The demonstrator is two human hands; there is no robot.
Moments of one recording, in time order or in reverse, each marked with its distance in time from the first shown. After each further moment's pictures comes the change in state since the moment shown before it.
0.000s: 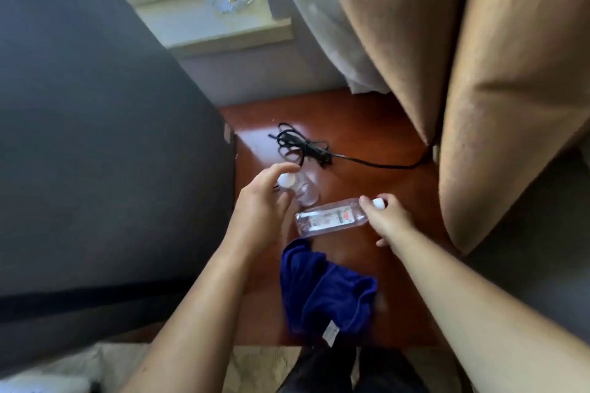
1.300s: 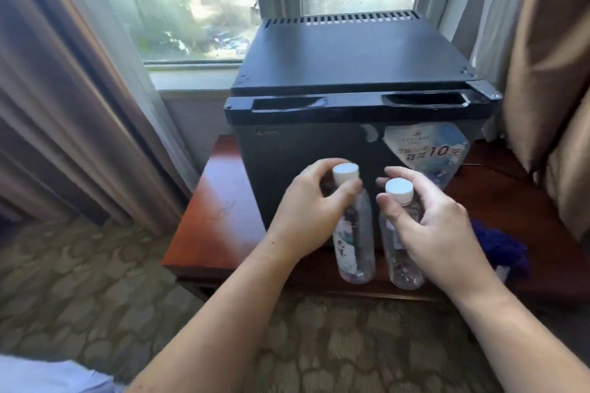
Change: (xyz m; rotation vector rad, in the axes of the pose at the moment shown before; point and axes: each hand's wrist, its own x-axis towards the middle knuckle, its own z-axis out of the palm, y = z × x) left_hand -0.360 -0.119 -0.355 -0.320 0.177 0.195; right_hand -0.585 -0.013 0.184 0.105 0.045 -1.112
